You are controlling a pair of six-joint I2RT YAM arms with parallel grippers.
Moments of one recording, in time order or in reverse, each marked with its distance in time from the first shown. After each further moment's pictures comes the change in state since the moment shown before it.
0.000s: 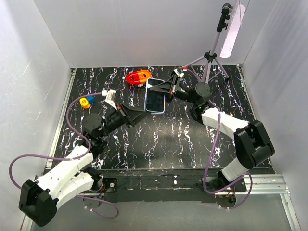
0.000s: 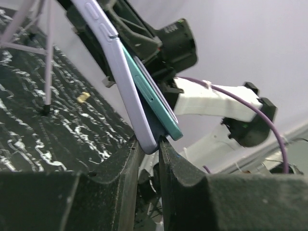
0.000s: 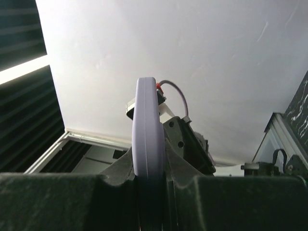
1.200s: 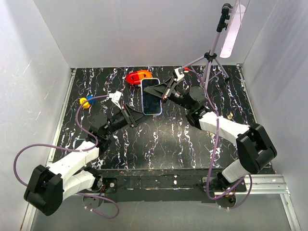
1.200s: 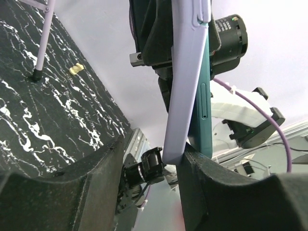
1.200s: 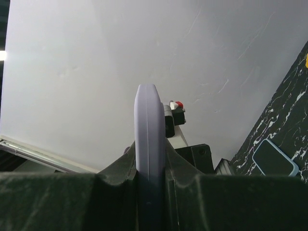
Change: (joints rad) left arm 0.034 0.152 -0.044 0.093 0.079 -0.138; right arm 0.095 -0.040 -0.027 -0.067 0.290 -0.376
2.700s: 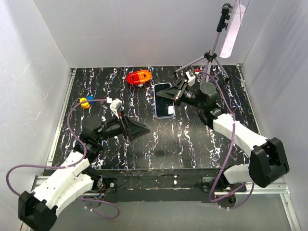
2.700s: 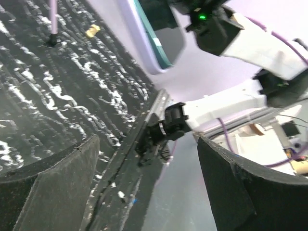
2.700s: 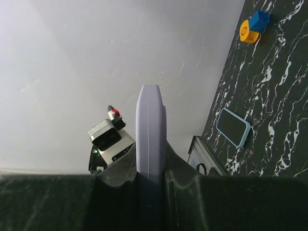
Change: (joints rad) left arm -0.002 -0.229 0.061 -0.488 0.099 0.288; right arm -0.127 -0.180 -0.050 -0.402 -0.098 -0.081
